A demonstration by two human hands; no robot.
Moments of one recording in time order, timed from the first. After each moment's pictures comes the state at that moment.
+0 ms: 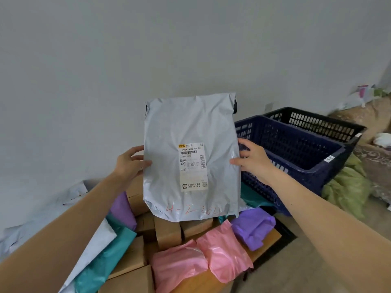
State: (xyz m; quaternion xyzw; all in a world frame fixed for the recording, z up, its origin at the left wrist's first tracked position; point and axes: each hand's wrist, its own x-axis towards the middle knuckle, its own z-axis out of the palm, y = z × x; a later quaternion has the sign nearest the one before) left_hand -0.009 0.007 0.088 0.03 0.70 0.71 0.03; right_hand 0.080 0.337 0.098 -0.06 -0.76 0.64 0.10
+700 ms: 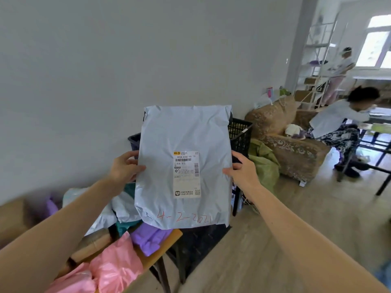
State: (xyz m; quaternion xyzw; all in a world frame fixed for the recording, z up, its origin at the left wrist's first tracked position) left_hand 0.116 0.361 0.107 0.13 0.73 0.66 0.11; right_hand 0.285 0.632 0.081 -0.19 -0.71 0.62 0.27
